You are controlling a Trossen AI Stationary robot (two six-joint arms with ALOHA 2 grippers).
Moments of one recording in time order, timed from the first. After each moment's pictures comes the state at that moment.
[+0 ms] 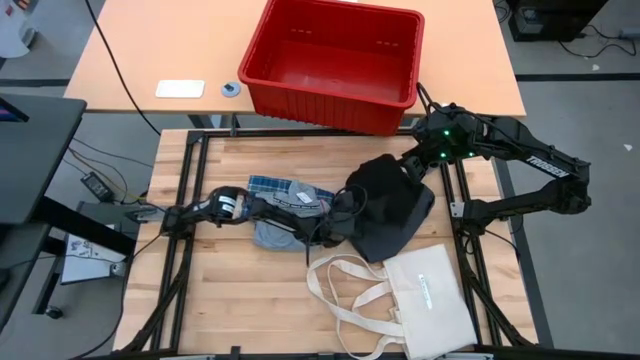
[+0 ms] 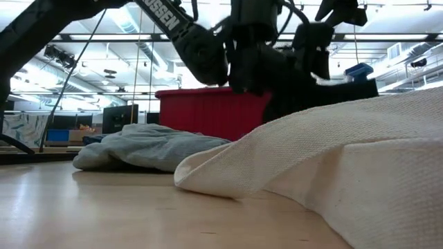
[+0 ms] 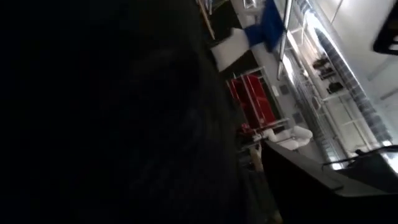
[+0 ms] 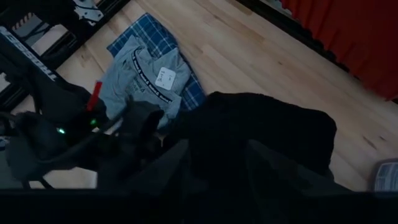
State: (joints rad) left arm -0.12 2.35 1.57 0.79 -0.78 -1.21; right arm -0.33 1.10 1.42 -1.14 -0.01 0.47
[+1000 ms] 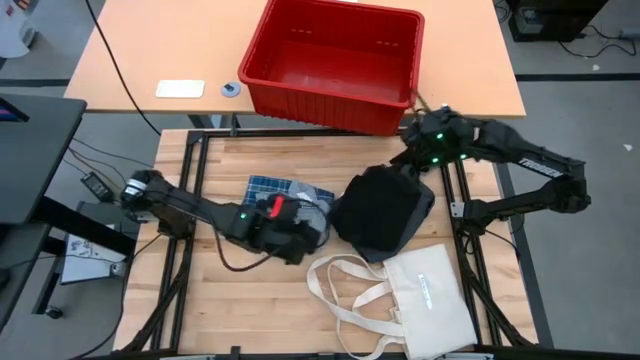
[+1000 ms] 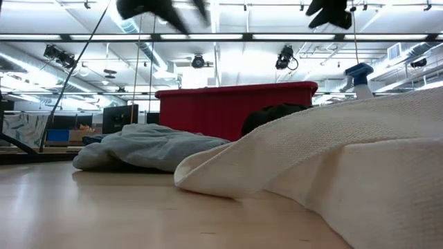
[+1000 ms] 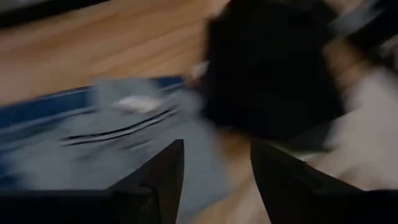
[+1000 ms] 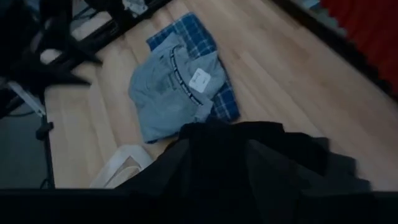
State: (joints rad) left arm -0.34 1.67 1.57 -1.03 -0.70 -1.26; right arm -0.31 1.11 1.33 -0.98 -0.14 0.35
